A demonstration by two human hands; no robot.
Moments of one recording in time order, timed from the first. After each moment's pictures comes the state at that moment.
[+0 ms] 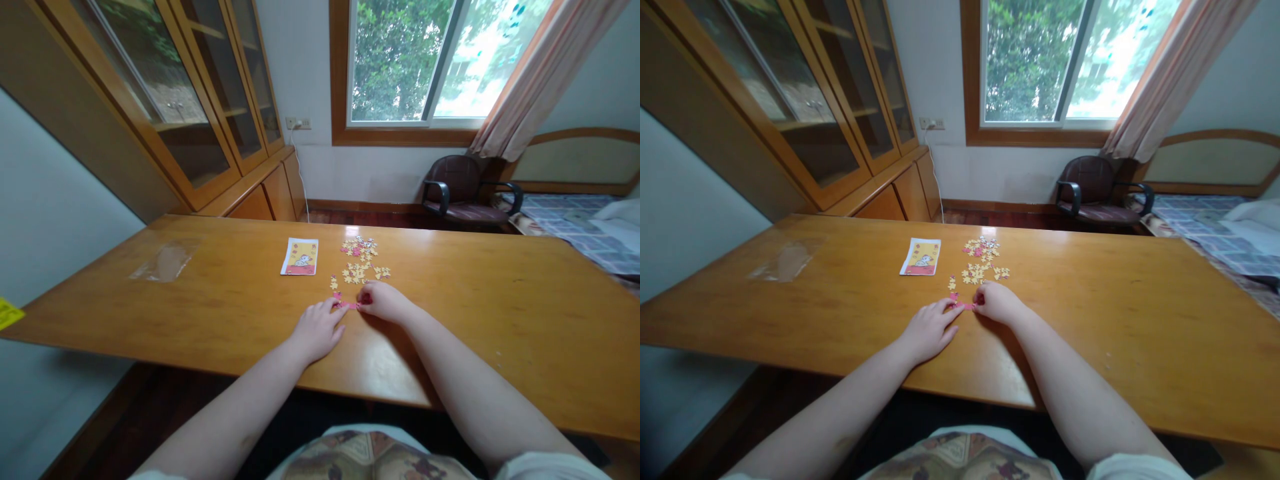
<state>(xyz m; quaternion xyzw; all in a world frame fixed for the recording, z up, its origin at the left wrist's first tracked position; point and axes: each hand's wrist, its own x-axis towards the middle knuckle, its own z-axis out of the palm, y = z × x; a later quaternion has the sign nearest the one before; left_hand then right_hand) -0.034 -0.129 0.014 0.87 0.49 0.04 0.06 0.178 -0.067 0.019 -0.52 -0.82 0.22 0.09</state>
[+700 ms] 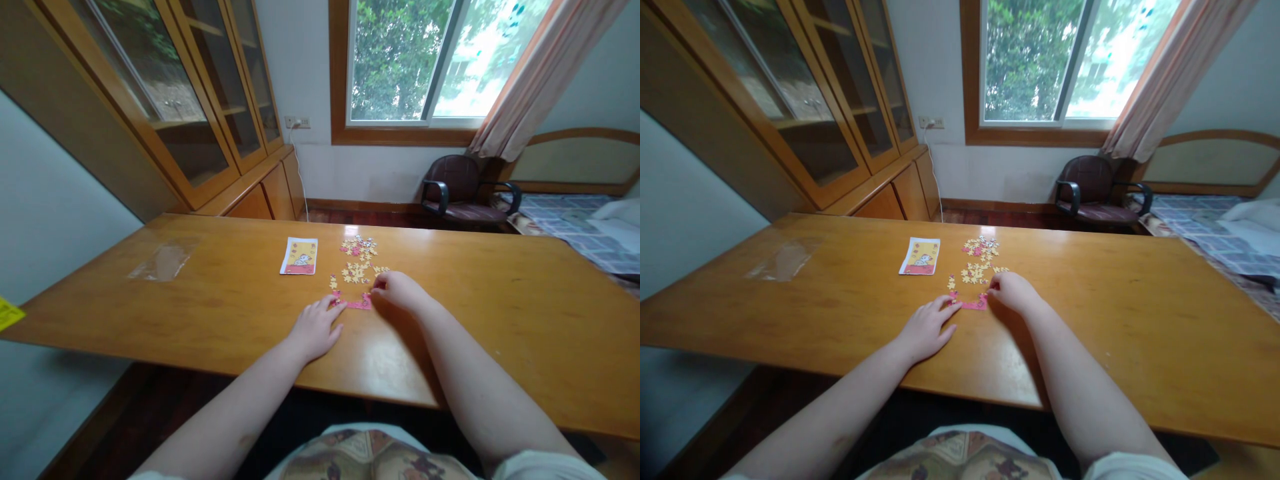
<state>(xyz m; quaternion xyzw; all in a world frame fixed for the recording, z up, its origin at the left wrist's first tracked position) -0.039 -0.127 0.011 0.85 0.50 0.08 0.11 0.206 -0.057 0.041 -0.61 -0.76 0.20 0.08</state>
